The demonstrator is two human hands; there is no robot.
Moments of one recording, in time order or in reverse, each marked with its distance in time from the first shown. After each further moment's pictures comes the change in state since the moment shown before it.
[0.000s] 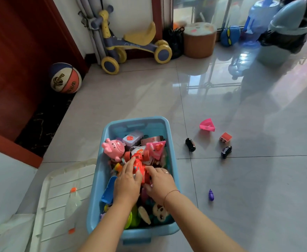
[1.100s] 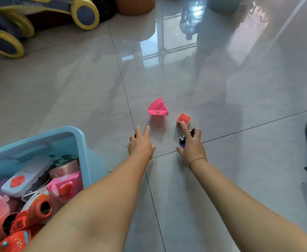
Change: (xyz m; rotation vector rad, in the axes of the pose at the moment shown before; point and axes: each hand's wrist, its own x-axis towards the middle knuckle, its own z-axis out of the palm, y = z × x) left_hand 0.177 0.180 0.241 0.493 -0.409 0.197; right_hand 0.093 0.320 -0.058 0.211 0.423 0.531
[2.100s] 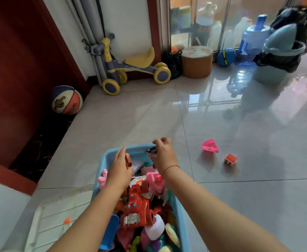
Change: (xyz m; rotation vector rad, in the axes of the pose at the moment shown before) left_hand -0.211 -0.221 -0.146 -0.517 0.462 -0.189; right_hand -0.143 -0.293 0.008 0.185 -0.062 -0.516
